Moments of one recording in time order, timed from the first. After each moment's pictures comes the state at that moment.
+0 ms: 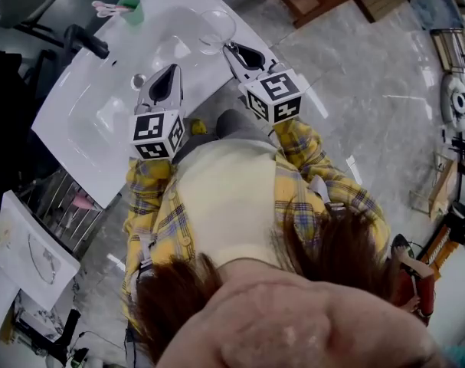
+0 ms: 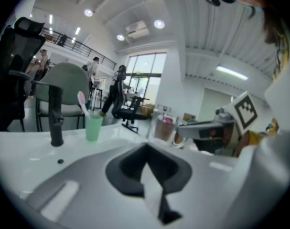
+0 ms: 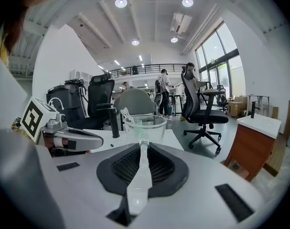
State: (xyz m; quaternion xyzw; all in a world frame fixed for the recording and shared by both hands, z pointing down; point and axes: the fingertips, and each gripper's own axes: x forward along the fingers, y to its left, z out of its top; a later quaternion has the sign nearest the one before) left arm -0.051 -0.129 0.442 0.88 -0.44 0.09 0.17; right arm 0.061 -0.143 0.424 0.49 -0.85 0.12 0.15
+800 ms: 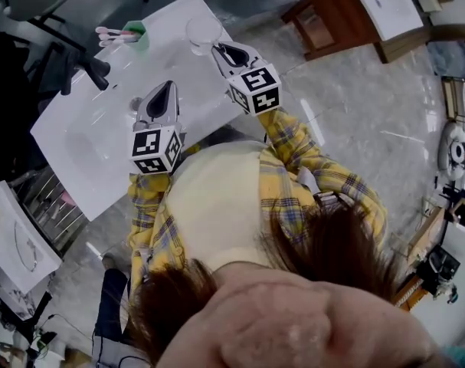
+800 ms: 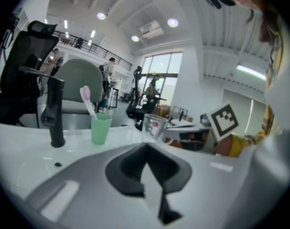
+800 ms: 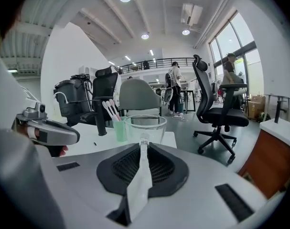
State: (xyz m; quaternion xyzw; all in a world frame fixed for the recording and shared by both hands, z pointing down) left arm -0.040 -0.199 0.456 0.82 -0.53 0.09 0.20; right arm 0.064 -0.279 0.467 0.41 -0.89 0.12 0.18
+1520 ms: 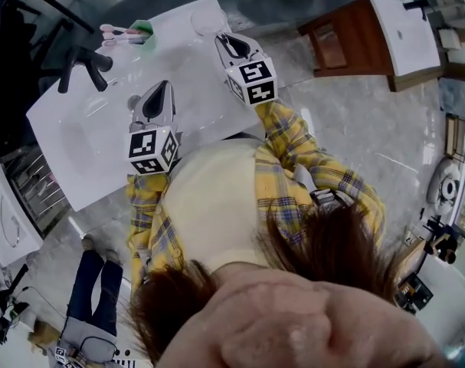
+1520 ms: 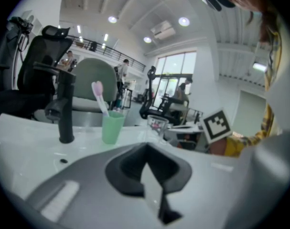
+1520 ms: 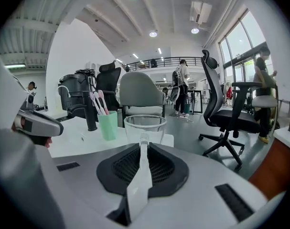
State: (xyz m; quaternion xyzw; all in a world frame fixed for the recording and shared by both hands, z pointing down) left arm -0.054 -0.229 0.472 0.77 -0.60 0.08 0.22; right arm 0.053 -0.351 0.497 0.37 -0.90 0.09 0.20
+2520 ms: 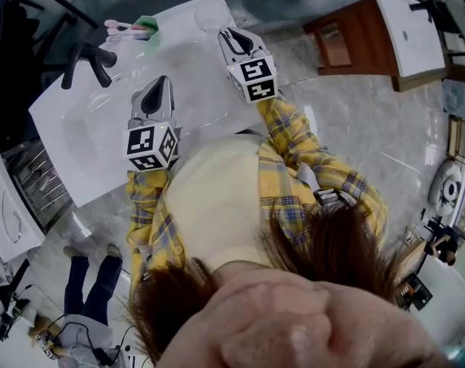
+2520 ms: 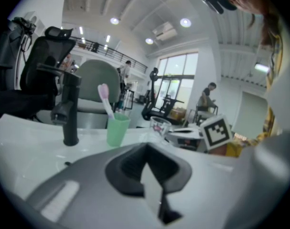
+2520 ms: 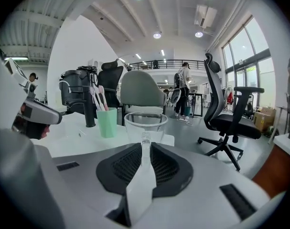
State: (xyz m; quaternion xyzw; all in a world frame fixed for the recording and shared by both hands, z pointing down) left arm -0.070 -0.232 0.470 0.76 -0.61 0.08 0.22; right arm 0.045 -0.357 0.507 0.37 -0.90 0.07 0.20
